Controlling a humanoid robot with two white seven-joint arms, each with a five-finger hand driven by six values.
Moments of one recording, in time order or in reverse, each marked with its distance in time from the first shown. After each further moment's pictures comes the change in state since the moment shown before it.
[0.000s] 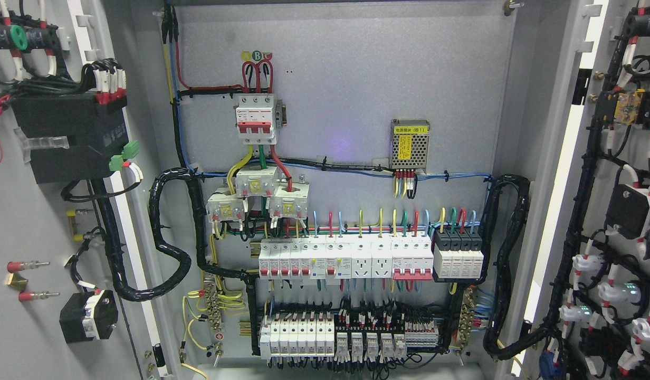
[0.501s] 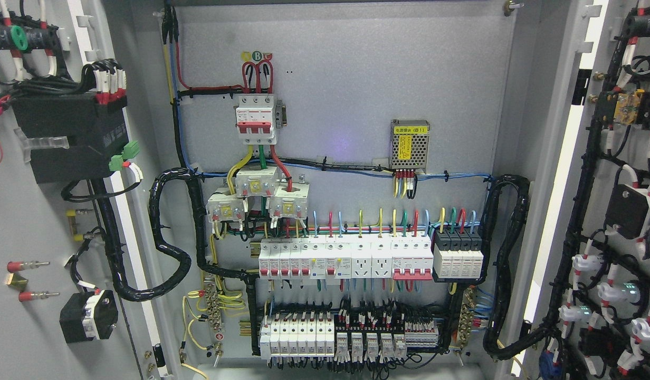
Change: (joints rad) left arm 0.218 0.076 -0.108 -0.445 0.005 -0.128 -0.002; right arm 0.163 -0.078 -0.120 -0.087 0.016 -0.185 0.000
